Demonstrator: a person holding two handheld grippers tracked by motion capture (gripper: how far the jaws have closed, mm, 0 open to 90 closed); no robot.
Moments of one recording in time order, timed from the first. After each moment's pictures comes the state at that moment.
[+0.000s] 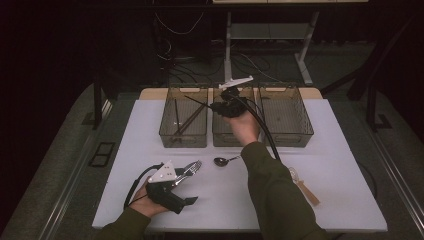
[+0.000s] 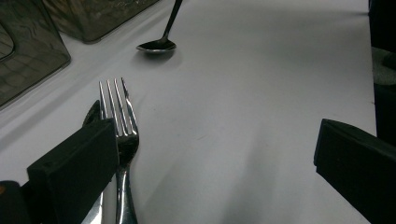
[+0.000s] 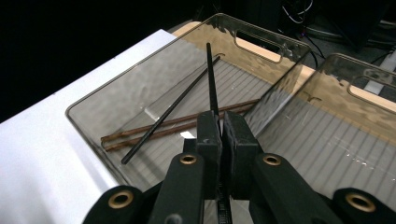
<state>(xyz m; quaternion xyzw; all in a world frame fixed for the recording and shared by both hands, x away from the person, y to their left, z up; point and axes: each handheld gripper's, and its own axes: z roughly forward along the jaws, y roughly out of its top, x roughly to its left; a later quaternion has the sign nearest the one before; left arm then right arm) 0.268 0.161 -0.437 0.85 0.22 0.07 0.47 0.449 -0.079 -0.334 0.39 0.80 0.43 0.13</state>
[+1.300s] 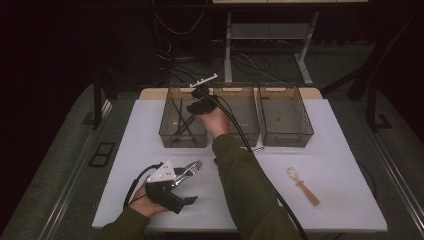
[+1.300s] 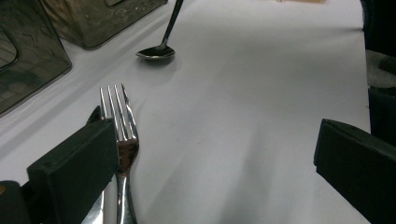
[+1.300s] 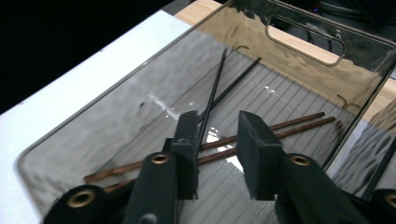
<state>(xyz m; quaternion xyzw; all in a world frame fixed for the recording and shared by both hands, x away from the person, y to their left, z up) 0.267 0.162 -0.435 0.85 0.22 0.07 0.47 0.493 -0.004 -0.362 0.40 0.82 0.39 0.11</state>
